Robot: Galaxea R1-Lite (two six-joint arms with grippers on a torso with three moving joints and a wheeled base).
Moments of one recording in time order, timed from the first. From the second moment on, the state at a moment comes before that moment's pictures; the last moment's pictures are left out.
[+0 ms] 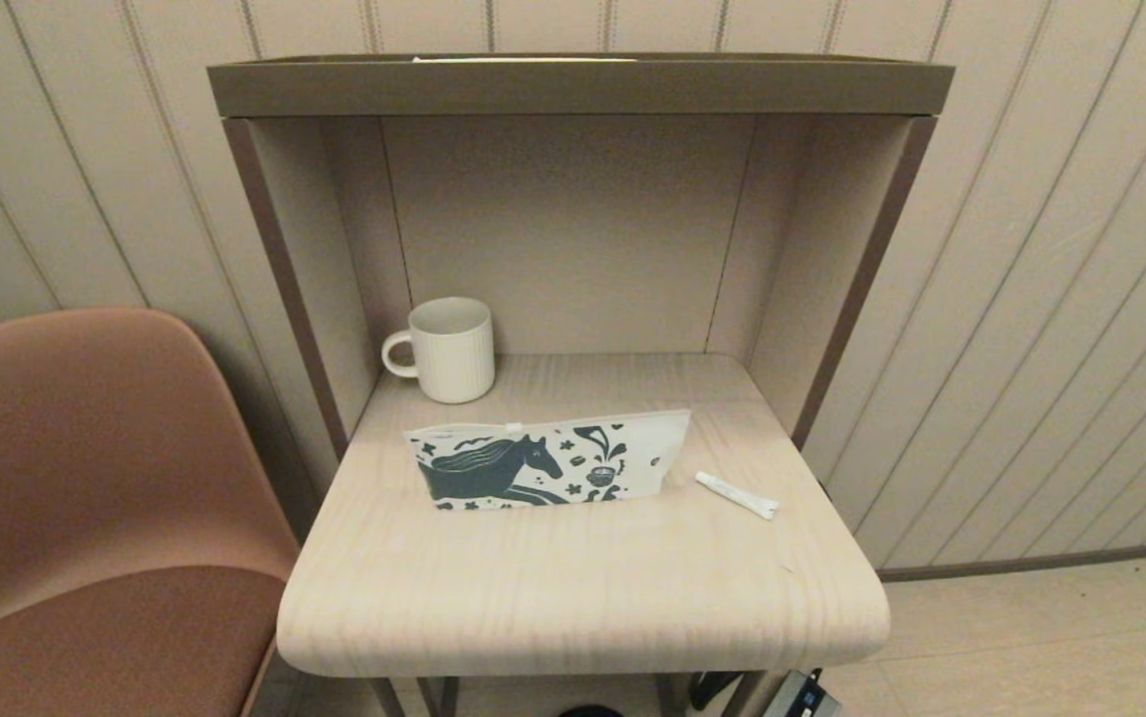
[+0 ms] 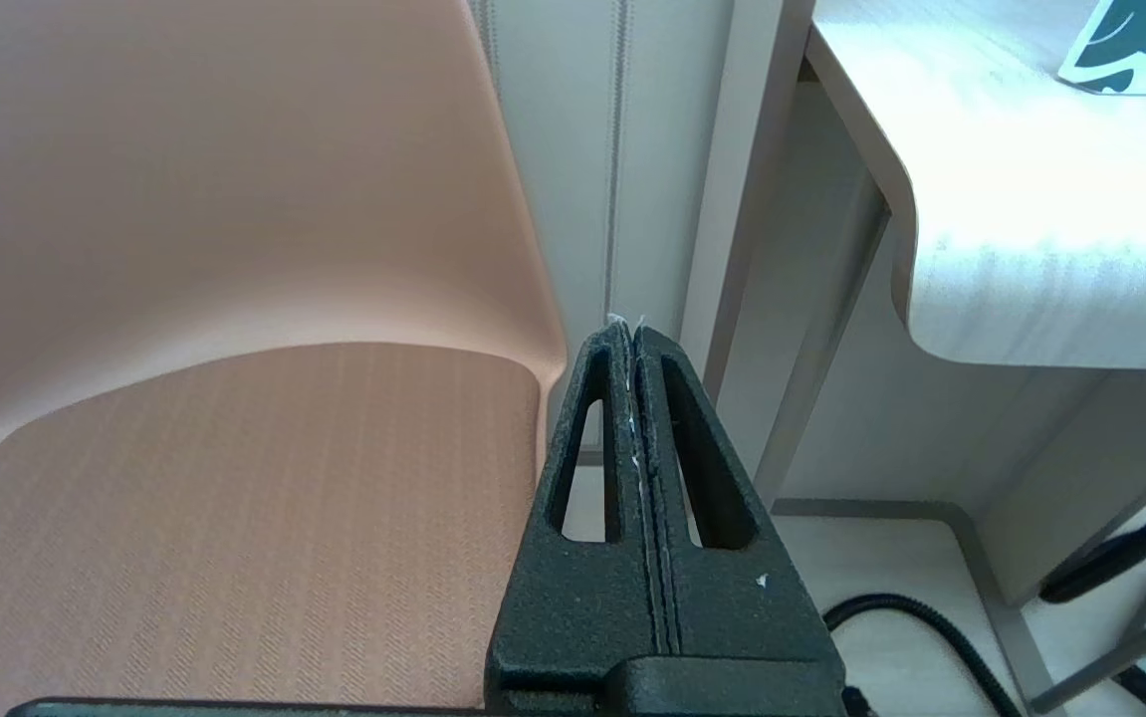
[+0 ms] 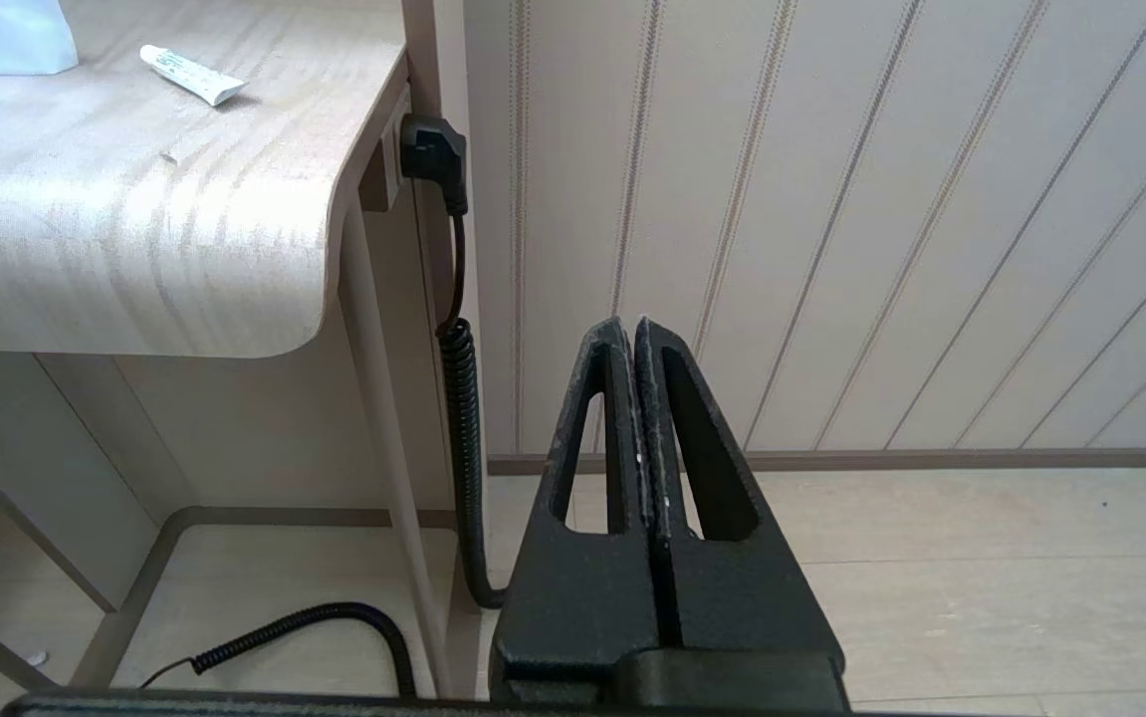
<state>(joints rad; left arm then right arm) 0.01 0.00 -0.03 0.07 0.01 0.00 -0.02 0.00 0.00 -0.08 0.00 -0.03</state>
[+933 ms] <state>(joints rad) -0.03 0.56 -0.61 0.05 -0.44 -0.14 -0.02 0.00 0.00 -0.08 0.00 -0.02</state>
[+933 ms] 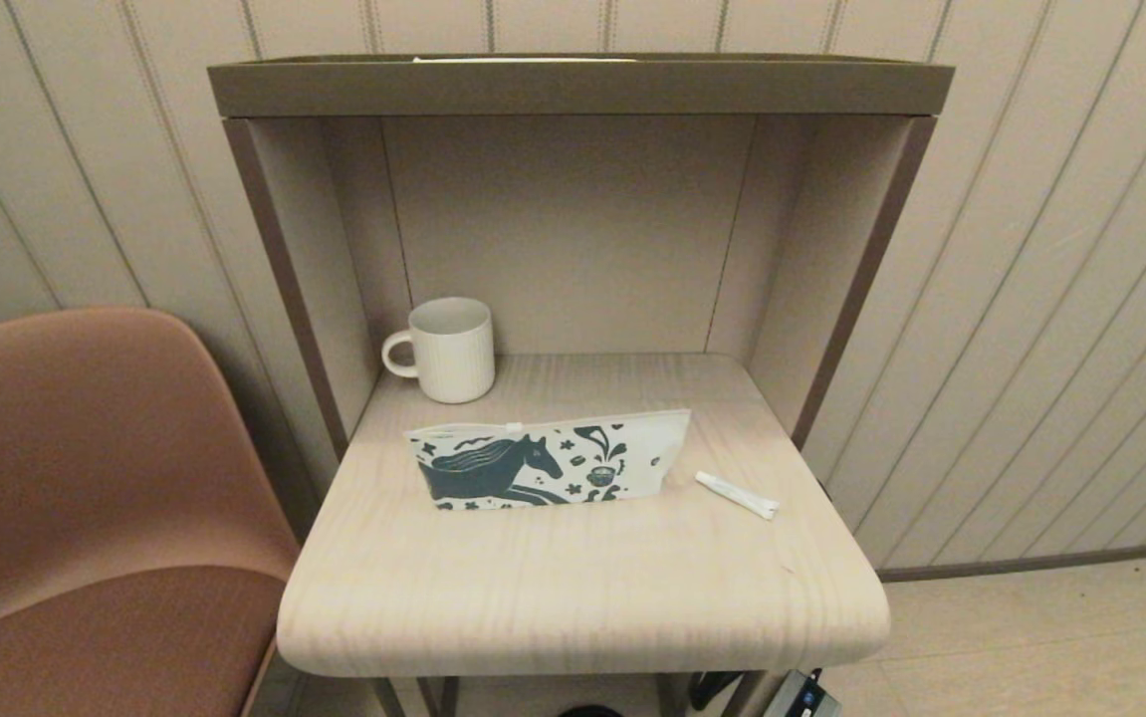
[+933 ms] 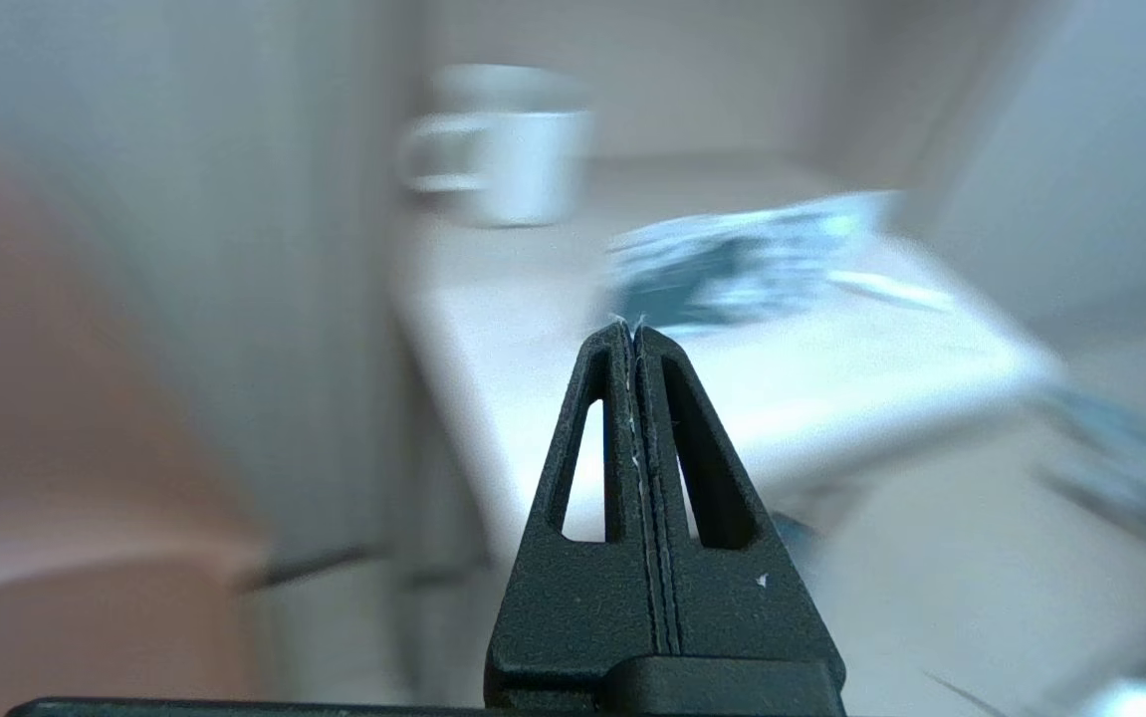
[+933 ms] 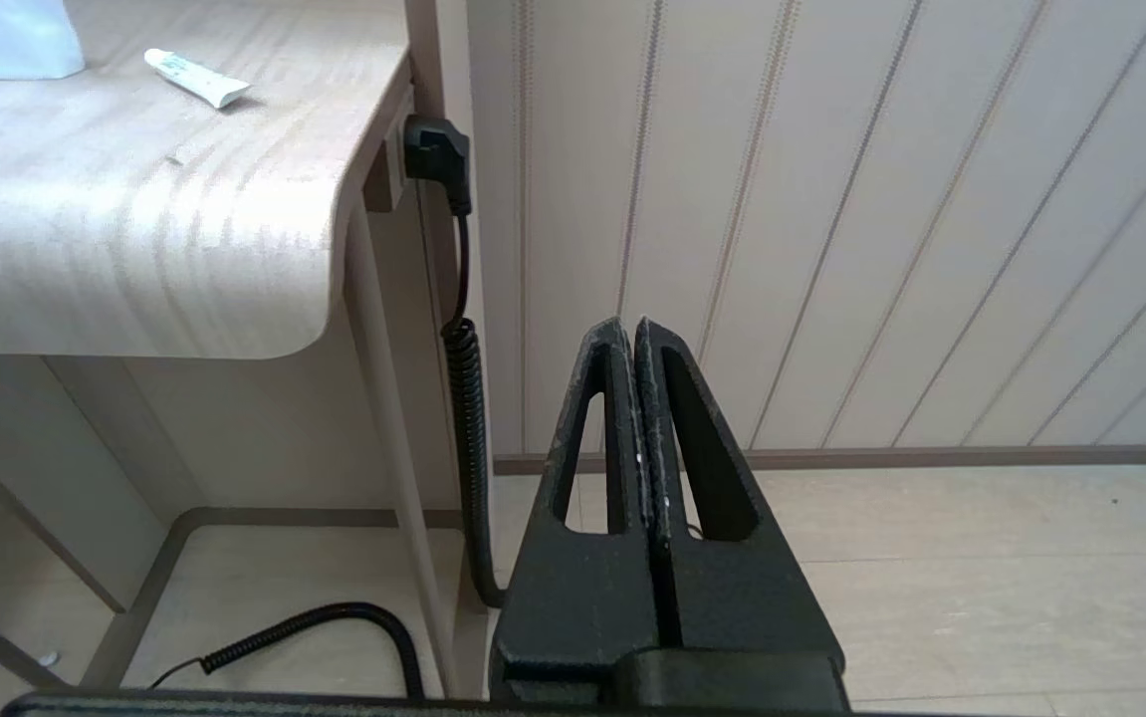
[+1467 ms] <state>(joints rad) -0.05 1.17 -0.75 -0.08 -0.95 0.20 -0.02 0.00 0.00 -0.08 0.00 -0.02</state>
